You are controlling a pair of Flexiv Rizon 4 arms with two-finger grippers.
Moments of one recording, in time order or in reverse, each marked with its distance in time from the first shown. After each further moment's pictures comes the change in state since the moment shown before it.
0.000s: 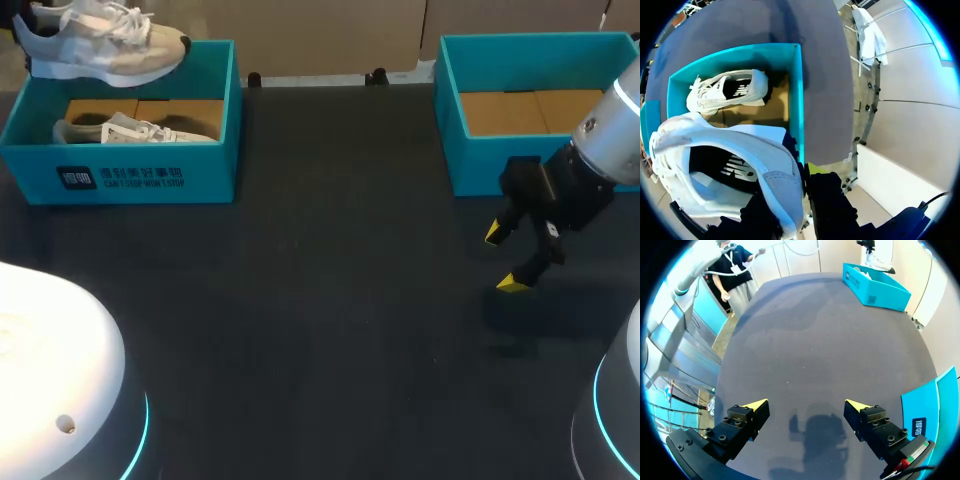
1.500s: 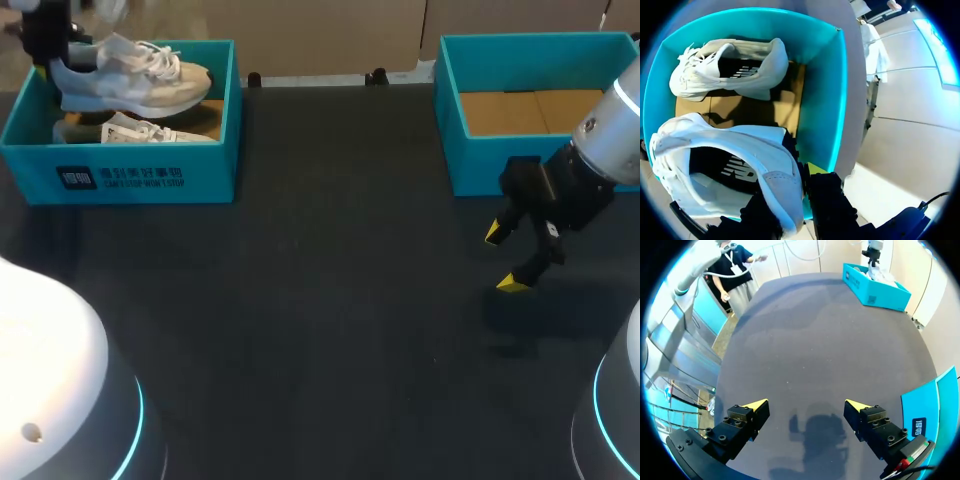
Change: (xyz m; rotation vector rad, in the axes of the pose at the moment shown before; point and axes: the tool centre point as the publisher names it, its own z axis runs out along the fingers) left arm -0.036 -0.008 0.079 0.076 0.122 -0.149; right arm 0.000 0.000 0.000 0.000 0.000 0.000
